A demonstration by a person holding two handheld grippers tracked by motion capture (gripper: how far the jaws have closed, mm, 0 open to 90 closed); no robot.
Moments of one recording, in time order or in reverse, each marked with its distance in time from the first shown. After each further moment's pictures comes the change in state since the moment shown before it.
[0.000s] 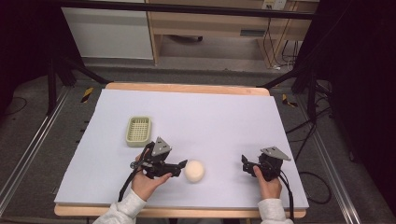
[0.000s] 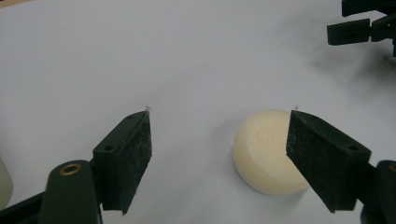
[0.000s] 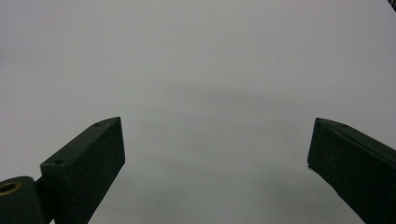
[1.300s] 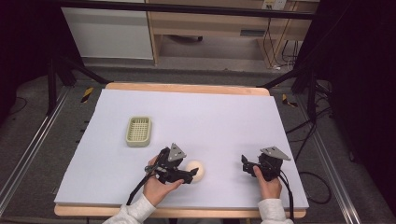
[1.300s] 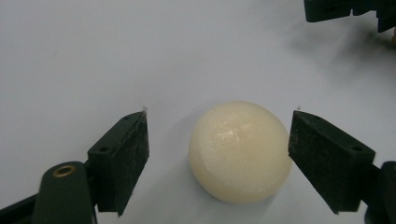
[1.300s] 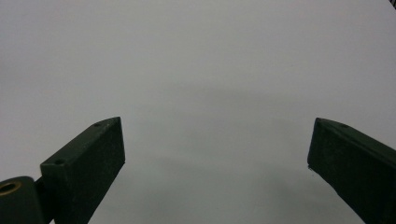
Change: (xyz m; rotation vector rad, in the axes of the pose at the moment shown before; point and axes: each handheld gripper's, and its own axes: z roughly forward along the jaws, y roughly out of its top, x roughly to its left) left arm -0.028 -0.002 0.026 0.058 -0.042 0.038; right arm 0.000 0.000 0.000 0.004 0.002 -0.001
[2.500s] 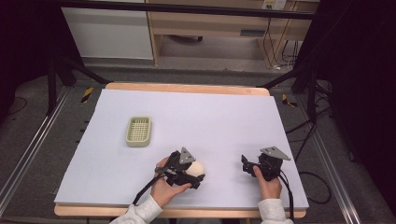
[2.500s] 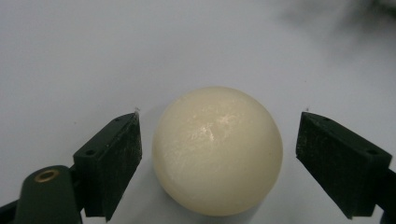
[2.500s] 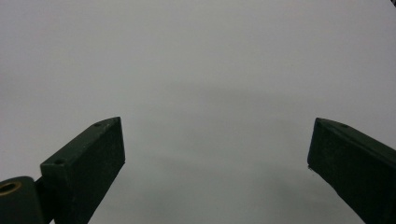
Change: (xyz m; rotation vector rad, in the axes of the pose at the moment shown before) left arm -0.013 -0.003 0.026 0.086 -0.032 0.028; right arm 0.000 0.000 0.000 0.003 0.001 -0.001
